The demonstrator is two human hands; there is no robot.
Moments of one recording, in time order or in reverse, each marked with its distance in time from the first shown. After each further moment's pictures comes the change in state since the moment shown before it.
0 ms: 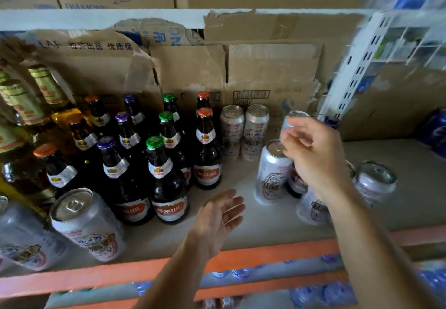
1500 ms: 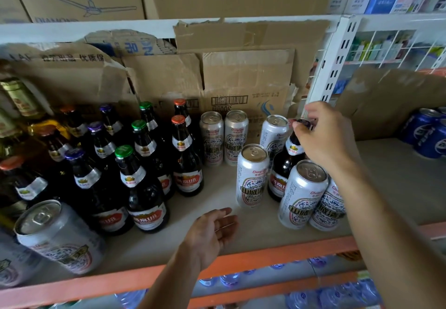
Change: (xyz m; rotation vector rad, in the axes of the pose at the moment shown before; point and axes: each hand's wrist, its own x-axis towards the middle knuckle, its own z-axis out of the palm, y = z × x) left_hand 0.015 -0.027 0.018 0.045 0.044 -0.110; right_hand 0.050 0.018 -0.063 -0.545 0.105 -0.083
